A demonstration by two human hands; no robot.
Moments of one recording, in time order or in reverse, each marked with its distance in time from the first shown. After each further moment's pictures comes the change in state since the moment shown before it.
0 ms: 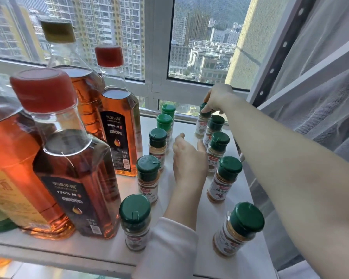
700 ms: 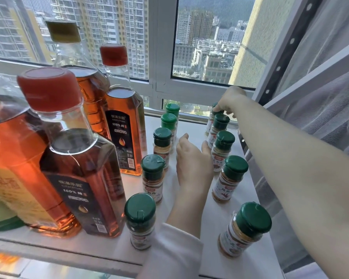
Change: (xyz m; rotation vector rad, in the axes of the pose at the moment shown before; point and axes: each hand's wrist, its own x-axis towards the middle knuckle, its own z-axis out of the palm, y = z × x) left_hand -0.009 -0.002 -0.005 0.048 0.009 0.053; right_hand 0.015 0.021 0.002 0.042 0.011 0.134
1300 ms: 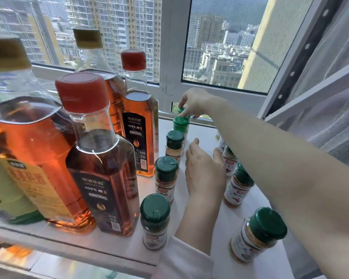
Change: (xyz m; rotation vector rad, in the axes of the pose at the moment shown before) left_hand -0.012 -0.001 -0.007 -0.005 0.019 0.036; right_hand -0.041 -0.077 0.030 -0.046 -0.241 -0.510
